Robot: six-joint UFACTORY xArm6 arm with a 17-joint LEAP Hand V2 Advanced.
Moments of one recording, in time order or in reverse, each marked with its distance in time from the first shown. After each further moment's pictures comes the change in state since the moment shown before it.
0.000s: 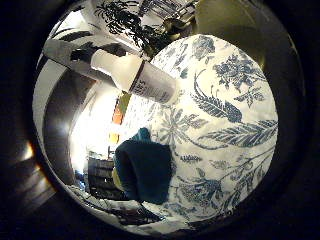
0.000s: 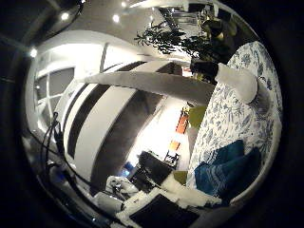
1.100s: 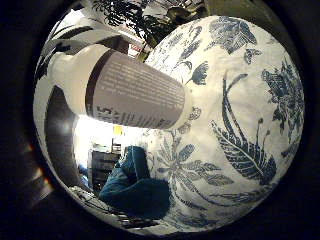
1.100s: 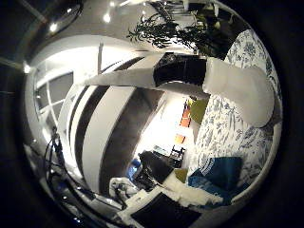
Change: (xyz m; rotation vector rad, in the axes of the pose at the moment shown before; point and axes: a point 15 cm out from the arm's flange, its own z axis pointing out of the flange) arm 0.036 -0.043 0.083 -0.095 -0.052 0.016
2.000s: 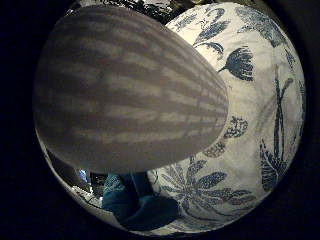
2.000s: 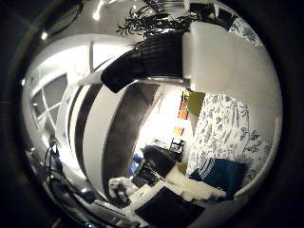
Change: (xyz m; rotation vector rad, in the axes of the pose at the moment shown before) arm 0.006 -0.004 0.062 -0.091 0.042 0.020
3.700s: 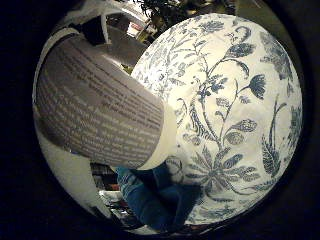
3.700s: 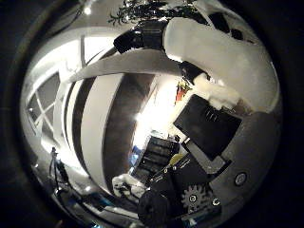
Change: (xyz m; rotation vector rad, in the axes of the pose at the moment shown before) arm -0.097 -0.003 0.006 -0.265 0.067 -0.125
